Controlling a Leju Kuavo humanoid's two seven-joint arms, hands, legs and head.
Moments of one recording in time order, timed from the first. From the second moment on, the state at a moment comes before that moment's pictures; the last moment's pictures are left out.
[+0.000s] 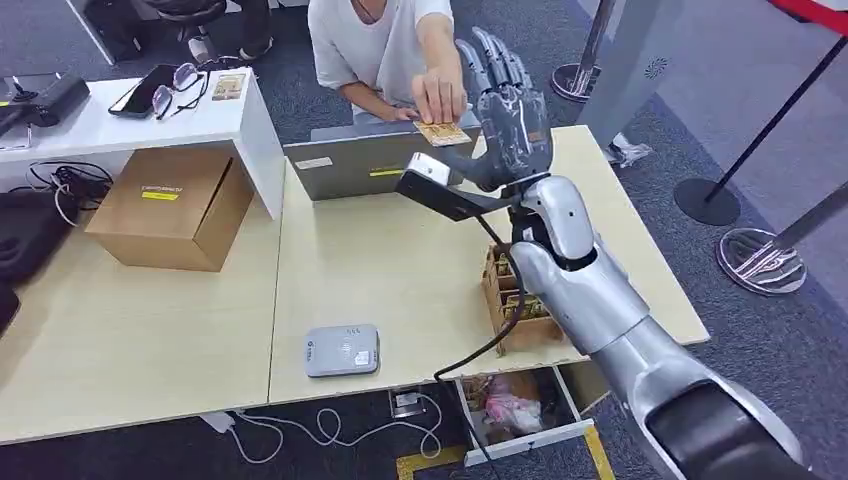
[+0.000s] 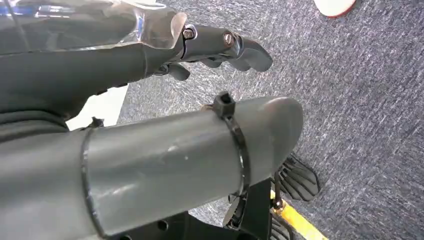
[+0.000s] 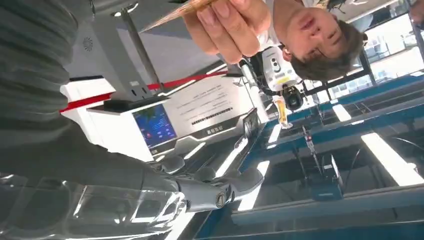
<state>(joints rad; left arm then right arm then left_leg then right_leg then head) -0.16 -0.16 1.55 -0.10 -0.88 0.37 -0.12 -0.82 -0.14 0.59 -1.03 0.91 -0.39 -0.02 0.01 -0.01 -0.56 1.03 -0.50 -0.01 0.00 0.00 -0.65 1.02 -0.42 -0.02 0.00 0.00</state>
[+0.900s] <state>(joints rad) -0.17 -0.16 1.55 -0.10 -0.88 0.40 -0.07 -0.83 -0.14 0.60 -0.99 0.91 -0.38 -0.04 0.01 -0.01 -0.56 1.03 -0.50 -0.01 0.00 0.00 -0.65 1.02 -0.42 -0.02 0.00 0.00</state>
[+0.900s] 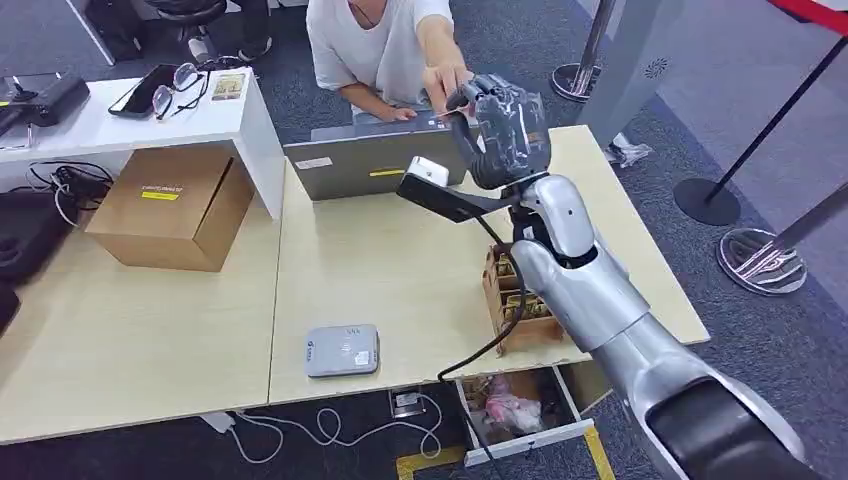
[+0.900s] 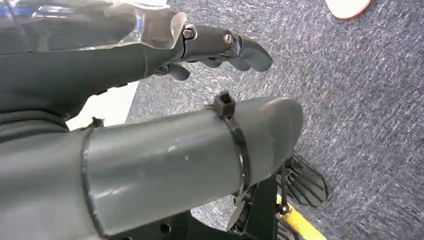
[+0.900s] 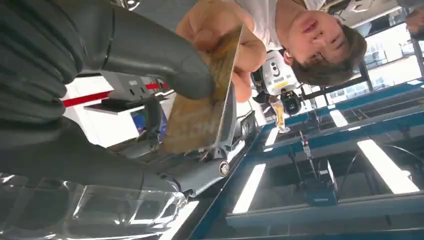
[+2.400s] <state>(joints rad) -0.17 -0.17 1.55 -0.10 -0.85 0.36 -0.08 -0.58 -0.13 0.59 -1.24 0.38 -0.19 -0.13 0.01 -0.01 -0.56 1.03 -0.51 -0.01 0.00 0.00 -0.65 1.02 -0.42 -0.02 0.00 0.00</state>
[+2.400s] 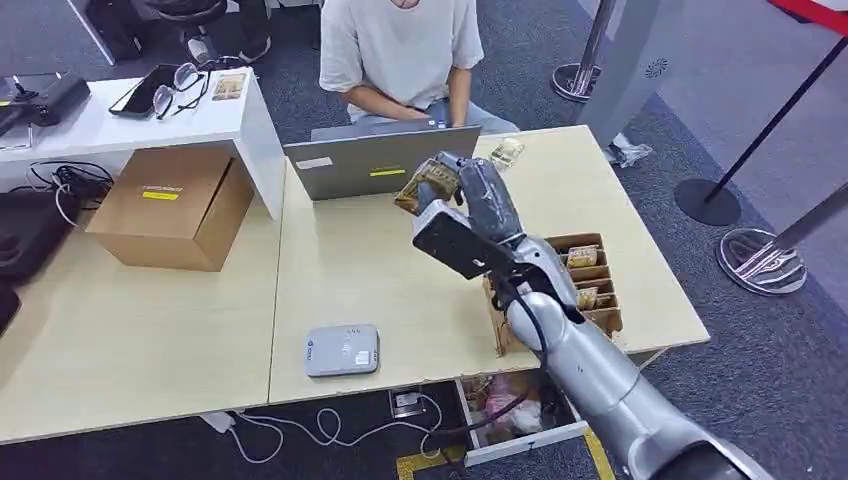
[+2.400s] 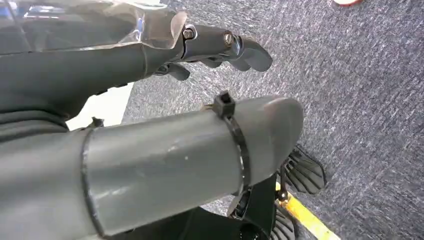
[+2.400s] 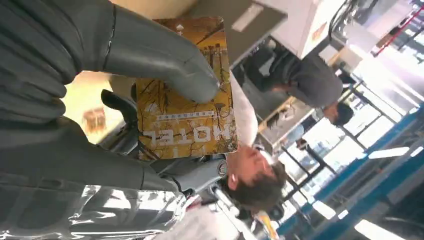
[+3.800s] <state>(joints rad) -0.16 -0.16 1.55 -0.10 -0.86 0.31 -0.05 -0.40 0.02 0.71 -1.08 0.27 -0.12 -0.03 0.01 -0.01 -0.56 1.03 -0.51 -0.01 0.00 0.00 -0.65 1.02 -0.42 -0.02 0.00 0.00</state>
